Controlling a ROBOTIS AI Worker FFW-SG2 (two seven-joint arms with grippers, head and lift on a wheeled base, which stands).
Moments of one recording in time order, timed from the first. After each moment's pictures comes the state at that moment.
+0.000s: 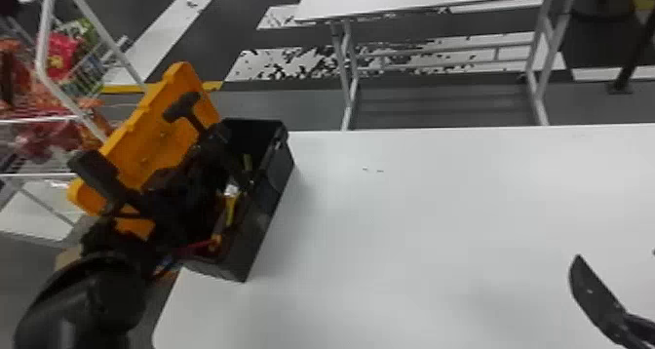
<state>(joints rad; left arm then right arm) 0.23 0.15 0.56 -1.93 0.51 0.47 -0.55 0.80 0.00 -0.09 -2.20 -0.07 0.05 0.41</state>
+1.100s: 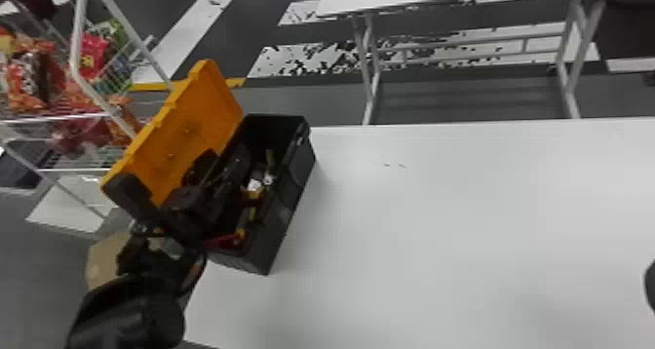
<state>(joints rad) 0.32 0.14 0.54 -1.85 0.39 0.22 -0.49 0.83 0.00 -0.17 -2.15 -0.13 -0.10 0.45</state>
